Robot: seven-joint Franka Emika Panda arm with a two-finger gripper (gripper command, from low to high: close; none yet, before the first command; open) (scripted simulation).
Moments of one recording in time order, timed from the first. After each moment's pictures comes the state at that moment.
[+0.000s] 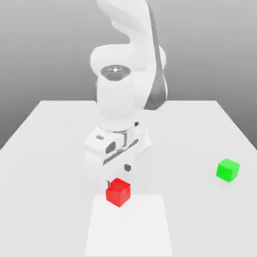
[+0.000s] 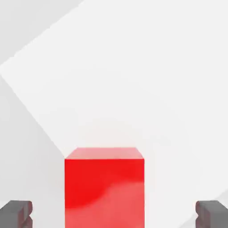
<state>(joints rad) 0.16 -0.05 -0.27 -2.95 -0.09 2.91 -0.15</state>
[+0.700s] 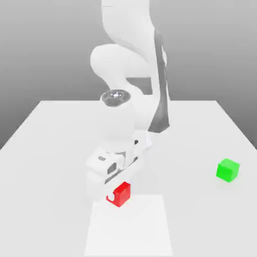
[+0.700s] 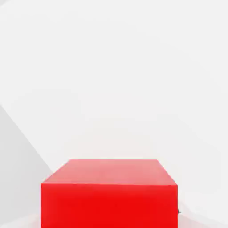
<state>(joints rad) 0.04 0.14 -0.09 -2.93 0.15 3.08 -0.32</state>
